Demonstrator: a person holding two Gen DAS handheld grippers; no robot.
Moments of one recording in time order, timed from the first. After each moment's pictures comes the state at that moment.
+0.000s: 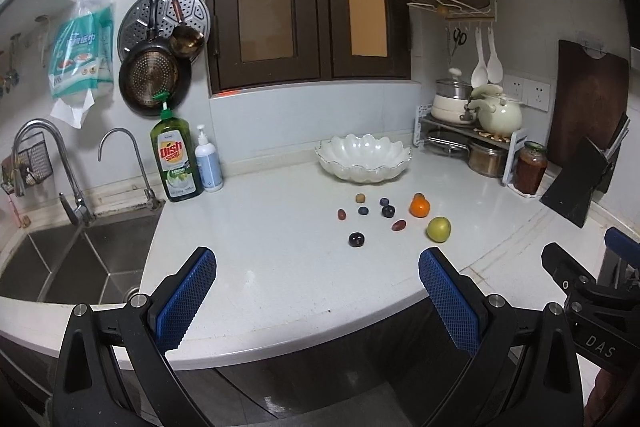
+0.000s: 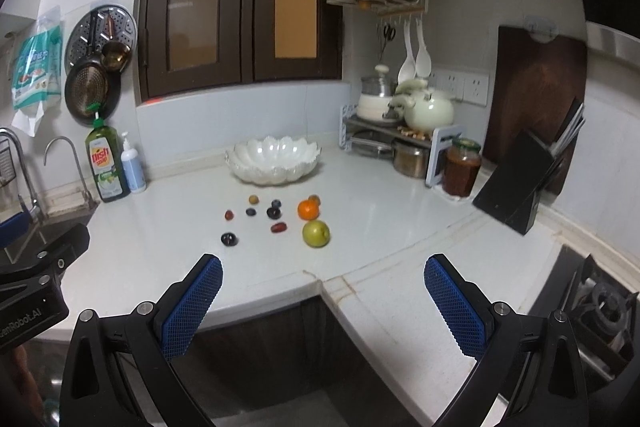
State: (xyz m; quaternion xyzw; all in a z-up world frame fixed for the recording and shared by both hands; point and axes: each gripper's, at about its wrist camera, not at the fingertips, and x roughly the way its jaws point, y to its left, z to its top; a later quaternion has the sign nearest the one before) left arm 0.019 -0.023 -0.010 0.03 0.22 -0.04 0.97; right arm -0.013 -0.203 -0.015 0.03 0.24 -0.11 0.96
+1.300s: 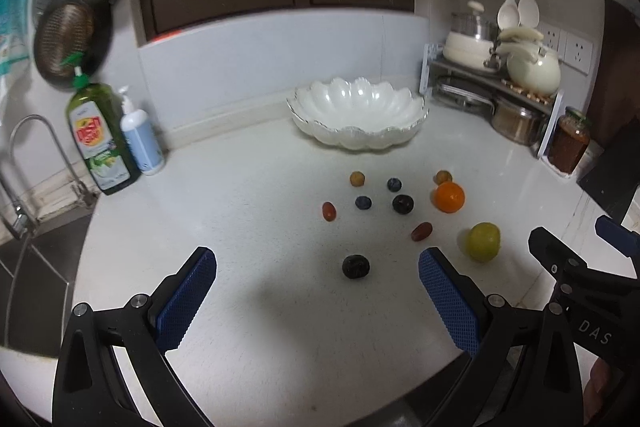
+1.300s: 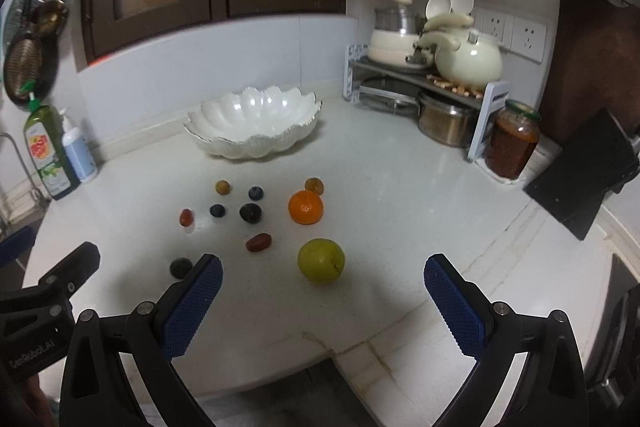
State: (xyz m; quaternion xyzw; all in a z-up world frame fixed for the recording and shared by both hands) left arm 0.235 -0.062 -0.075 0.05 0.34 -0.08 0.94; right arm 0.200 -0.235 -0.081 0.05 0.34 -0.12 0.93
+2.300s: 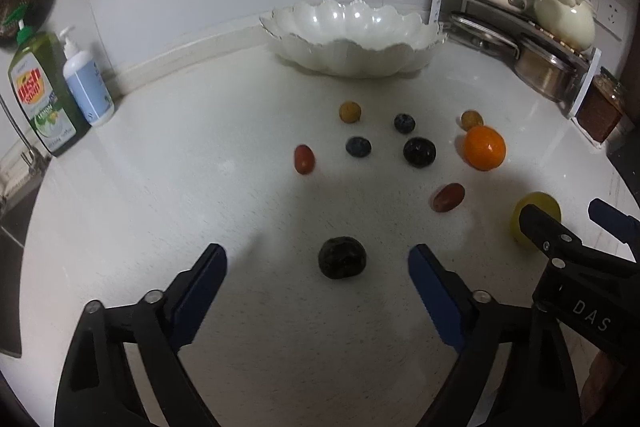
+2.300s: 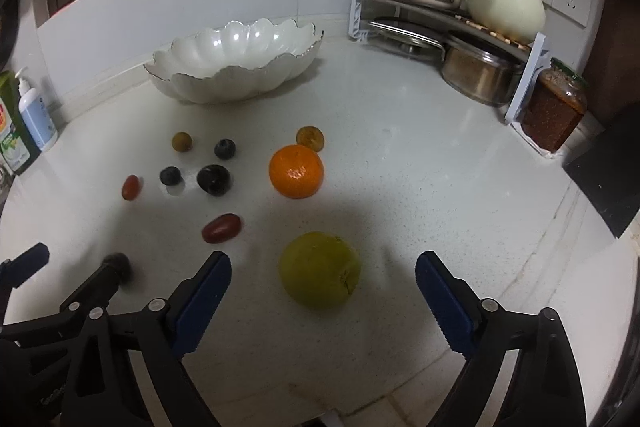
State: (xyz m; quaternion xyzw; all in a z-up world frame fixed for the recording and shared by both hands) left arm 0.308 -0.093 -0.164 0.05 0.43 -0.08 0.90; right arm 0.280 -0.250 -0.153 0.04 0.42 -0.12 0.90
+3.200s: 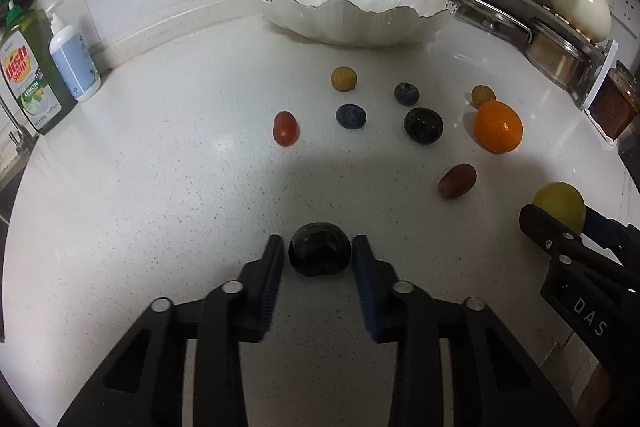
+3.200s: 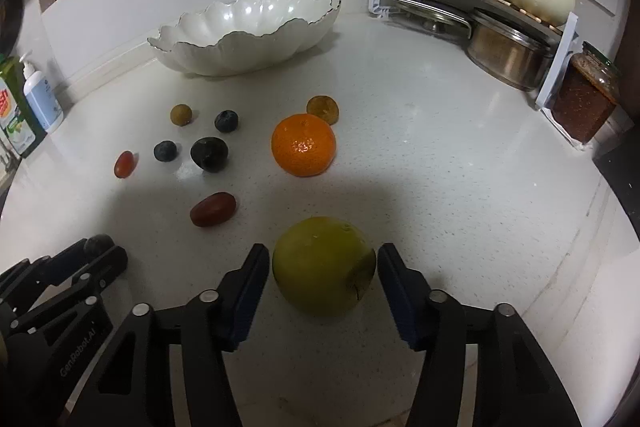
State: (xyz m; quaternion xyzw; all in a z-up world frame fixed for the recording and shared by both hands) left arm 0.320 -0.109 -0.191 0.04 0.47 -0.06 0.88; right arm 0.295 -0.259 -0.181 0.05 0.45 -0.08 0.89
